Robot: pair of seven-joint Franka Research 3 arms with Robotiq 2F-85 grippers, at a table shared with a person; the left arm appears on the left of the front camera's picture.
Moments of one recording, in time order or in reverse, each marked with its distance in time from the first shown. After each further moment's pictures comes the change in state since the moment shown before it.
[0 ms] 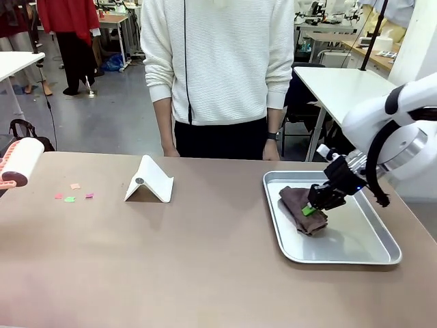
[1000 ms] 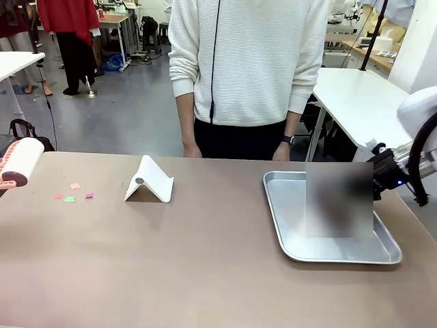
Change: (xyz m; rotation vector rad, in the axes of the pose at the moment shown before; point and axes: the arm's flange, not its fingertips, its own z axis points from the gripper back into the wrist) left arm 0.000 0.000 0.000 0.000 0.000 0.000; right arm -0.013 -0.067 0.077 0.191 -0.169 -0.208
